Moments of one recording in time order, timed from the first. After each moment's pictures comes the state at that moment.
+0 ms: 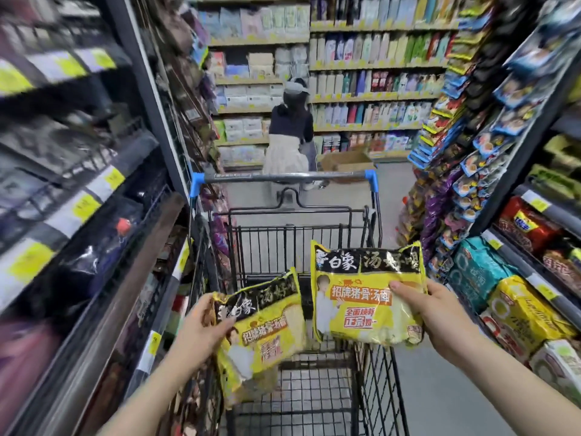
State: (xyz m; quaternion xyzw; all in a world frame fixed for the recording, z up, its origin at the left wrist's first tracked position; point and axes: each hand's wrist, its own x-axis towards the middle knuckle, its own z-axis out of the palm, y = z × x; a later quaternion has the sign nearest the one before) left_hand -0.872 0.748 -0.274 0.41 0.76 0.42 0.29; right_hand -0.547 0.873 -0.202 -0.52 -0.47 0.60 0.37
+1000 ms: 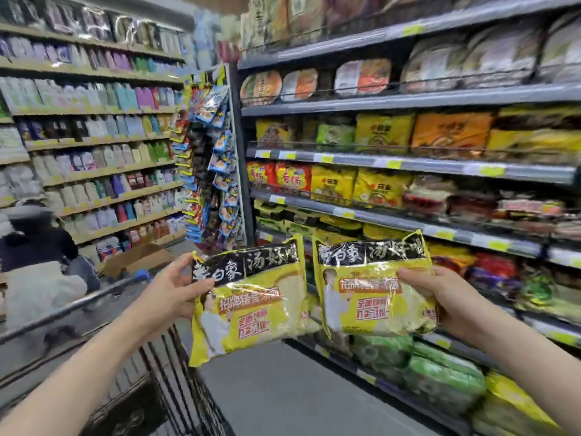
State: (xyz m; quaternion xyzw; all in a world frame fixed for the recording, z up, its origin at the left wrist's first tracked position) left_hand -0.627 0.791 -0.011 0.63 0.34 0.35 0.61; right_hand -0.285 0.592 -0.005 -0.62 -0.31 0.41 0.60
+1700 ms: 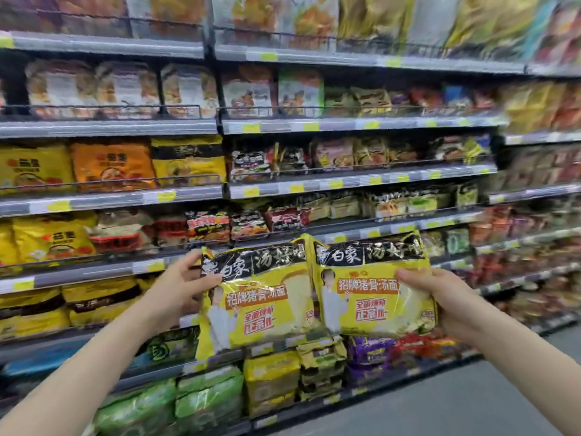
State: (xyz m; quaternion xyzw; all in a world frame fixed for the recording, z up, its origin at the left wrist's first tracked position) left_hand -0.149 0.557 0.010 0.73 0.04 0.06 0.68; right_hand -0.101 0.172 0.013 -0.70 -0.04 0.09 0.71
